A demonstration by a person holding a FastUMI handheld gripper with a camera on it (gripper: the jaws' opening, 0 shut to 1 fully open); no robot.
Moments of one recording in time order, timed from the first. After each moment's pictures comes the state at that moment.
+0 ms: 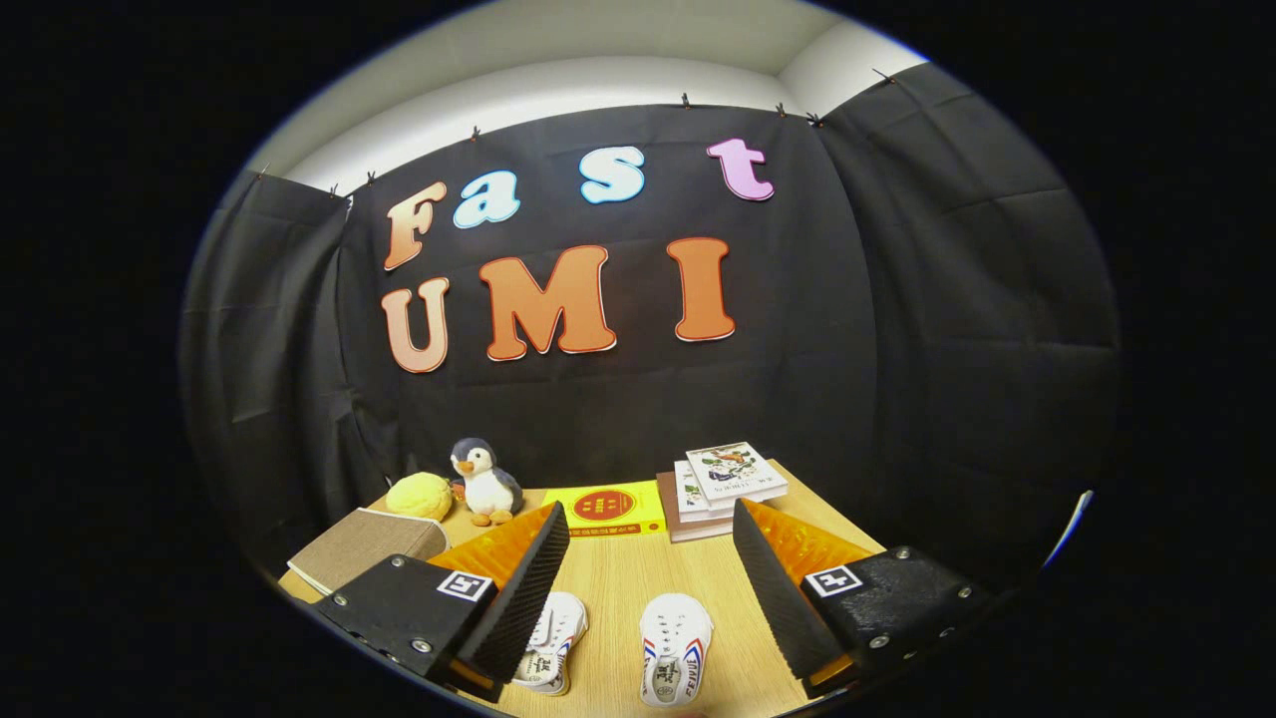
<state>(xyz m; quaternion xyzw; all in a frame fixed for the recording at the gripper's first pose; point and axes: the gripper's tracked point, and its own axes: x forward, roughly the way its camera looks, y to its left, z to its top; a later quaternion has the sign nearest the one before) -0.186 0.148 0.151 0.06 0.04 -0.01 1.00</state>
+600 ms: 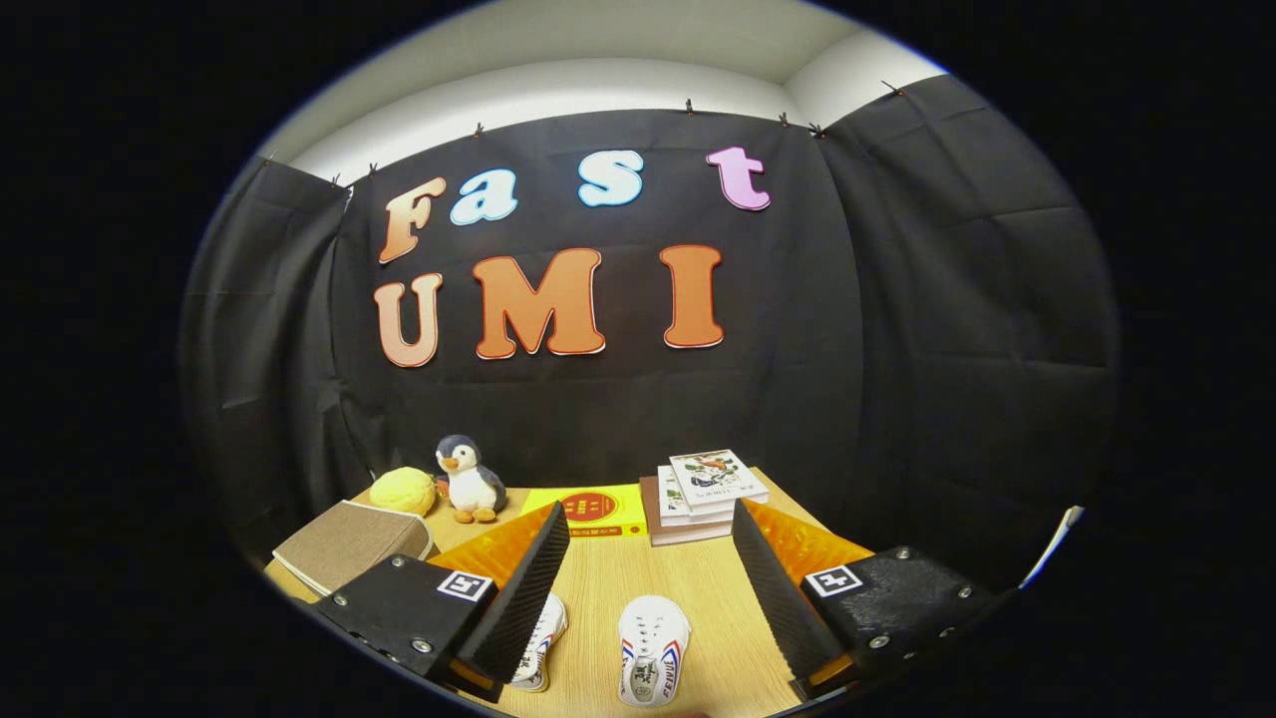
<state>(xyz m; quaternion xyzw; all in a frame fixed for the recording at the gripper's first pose) -0.194 0.135 0.158 0.04 0.03 -0.03 1.00</state>
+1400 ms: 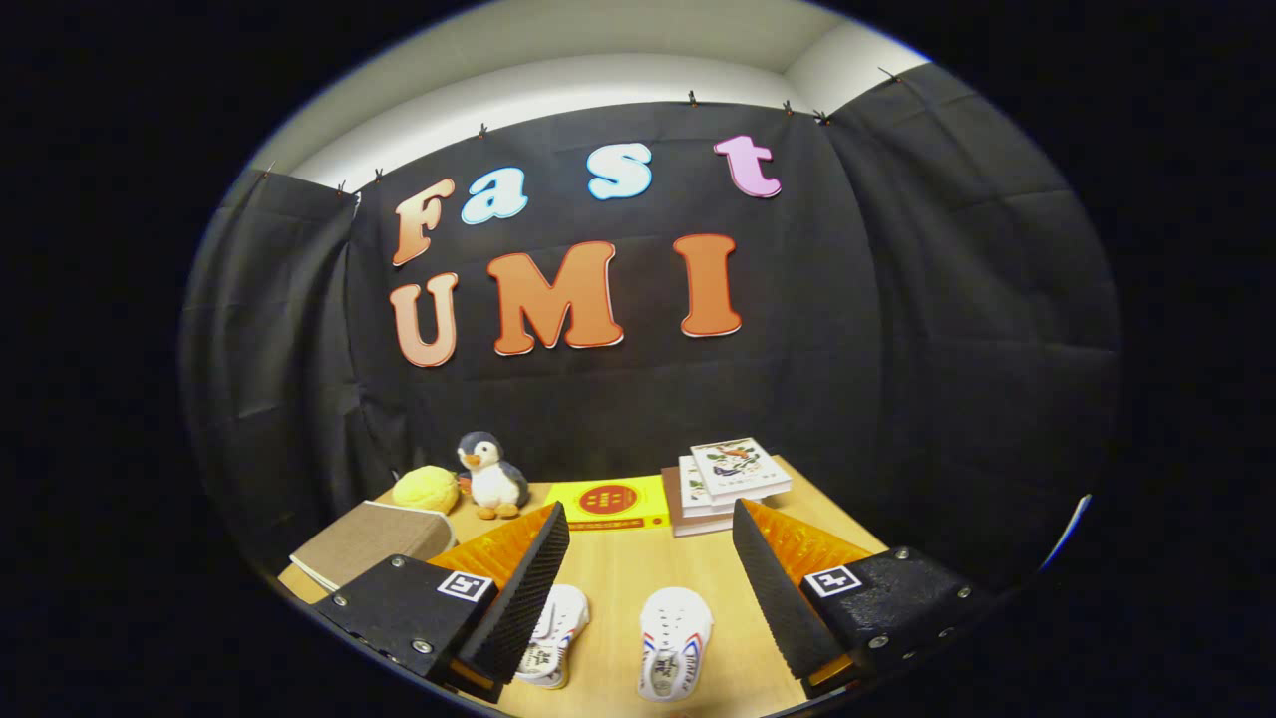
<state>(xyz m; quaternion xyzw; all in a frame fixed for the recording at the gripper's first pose) -0.189 0.173 0.147 0.08 0.05 0.04 0.99</state>
